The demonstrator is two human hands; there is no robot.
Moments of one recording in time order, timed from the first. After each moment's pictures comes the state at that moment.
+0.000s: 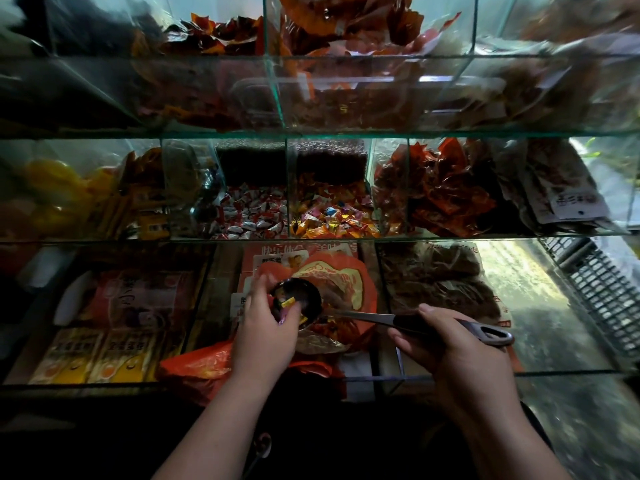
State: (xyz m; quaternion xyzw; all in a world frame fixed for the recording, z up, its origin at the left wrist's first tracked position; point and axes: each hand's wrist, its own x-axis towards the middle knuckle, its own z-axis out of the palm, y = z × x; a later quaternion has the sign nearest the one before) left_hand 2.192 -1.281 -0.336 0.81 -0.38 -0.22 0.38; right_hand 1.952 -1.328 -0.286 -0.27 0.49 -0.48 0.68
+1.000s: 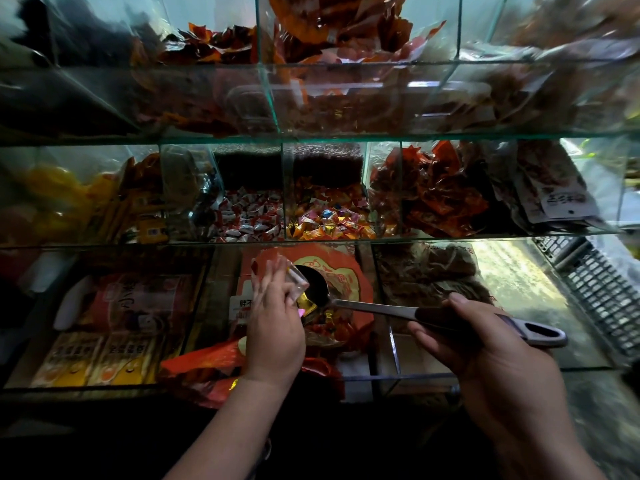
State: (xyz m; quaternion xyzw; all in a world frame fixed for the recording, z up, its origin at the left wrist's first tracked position) left_hand 2.168 -1.288 -0.335 0.74 -0.48 -0.10 0.46; right_hand 1.943 -1.306 -0.223 -0.25 0.49 -0.52 0.65
